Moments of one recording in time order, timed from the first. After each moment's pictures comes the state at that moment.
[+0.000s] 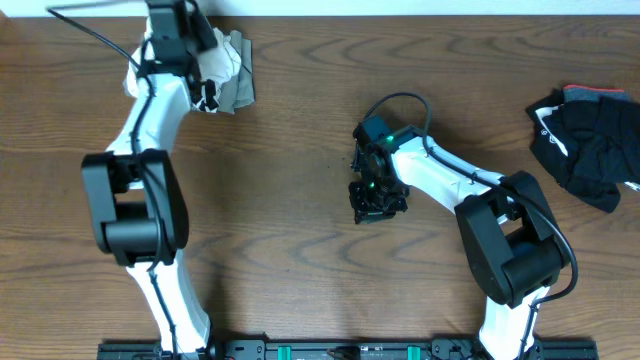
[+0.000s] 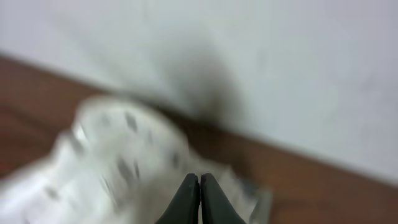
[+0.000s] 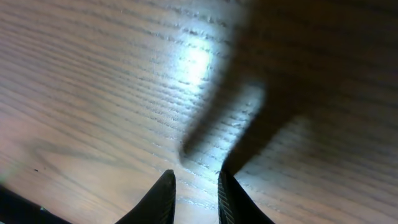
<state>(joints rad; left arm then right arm) 0.05 2.13 1.69 -0.04 -0.09 -0.28 0.52 2.01 1.27 -0.91 -0.36 0.35</state>
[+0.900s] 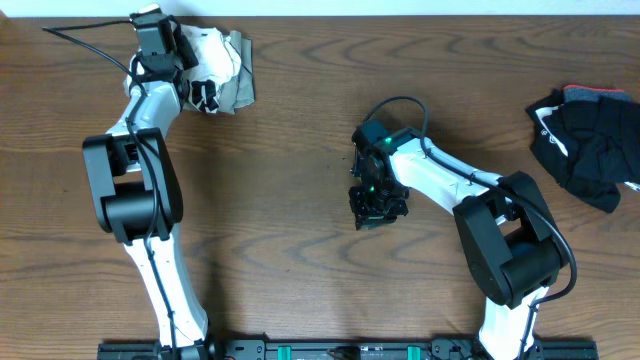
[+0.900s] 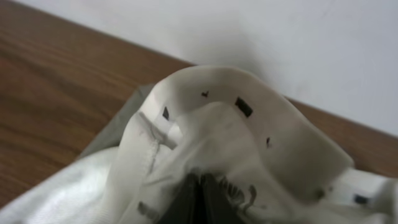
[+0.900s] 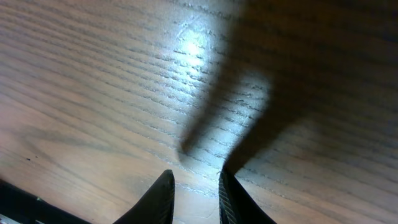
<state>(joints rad) 0.13 2.31 1.70 0.04 -0.14 -0.22 0.53 2.01 1.27 -0.94 -0.36 0.35</state>
